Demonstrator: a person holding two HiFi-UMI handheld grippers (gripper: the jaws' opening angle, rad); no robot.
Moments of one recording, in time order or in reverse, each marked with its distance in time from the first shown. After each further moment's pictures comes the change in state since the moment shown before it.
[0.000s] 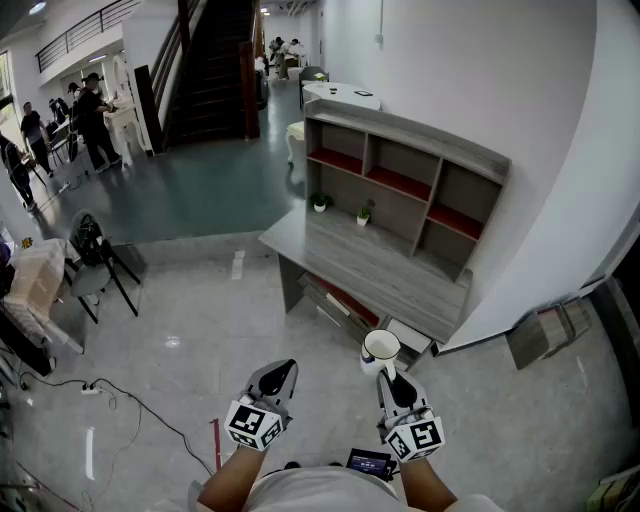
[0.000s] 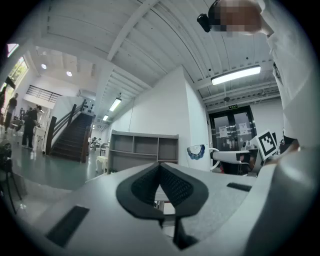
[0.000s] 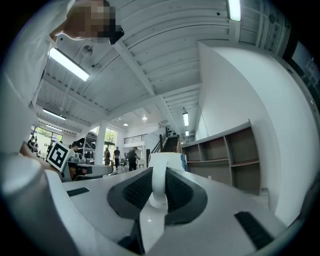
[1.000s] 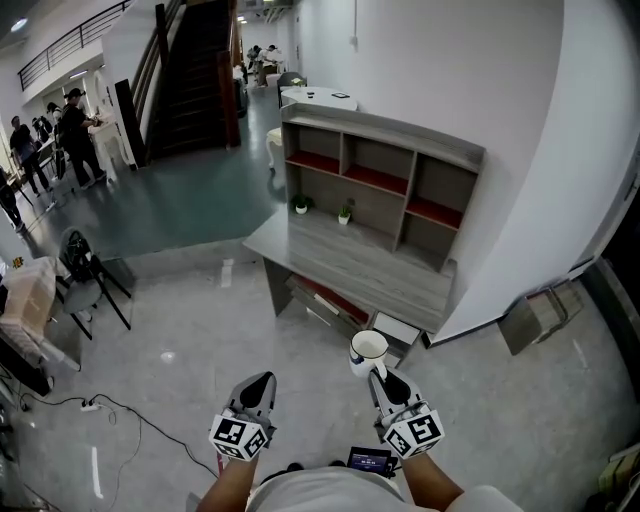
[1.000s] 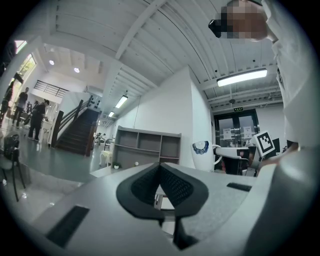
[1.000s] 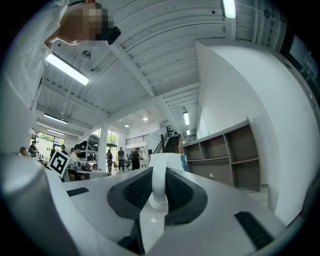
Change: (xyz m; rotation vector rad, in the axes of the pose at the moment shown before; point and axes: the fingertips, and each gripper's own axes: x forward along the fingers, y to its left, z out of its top) left arm -0.046 -0.003 -0.018 -0.069 0.023 0.031; right arm -0.034 0.010 0.007 0.029 0.008 0.013
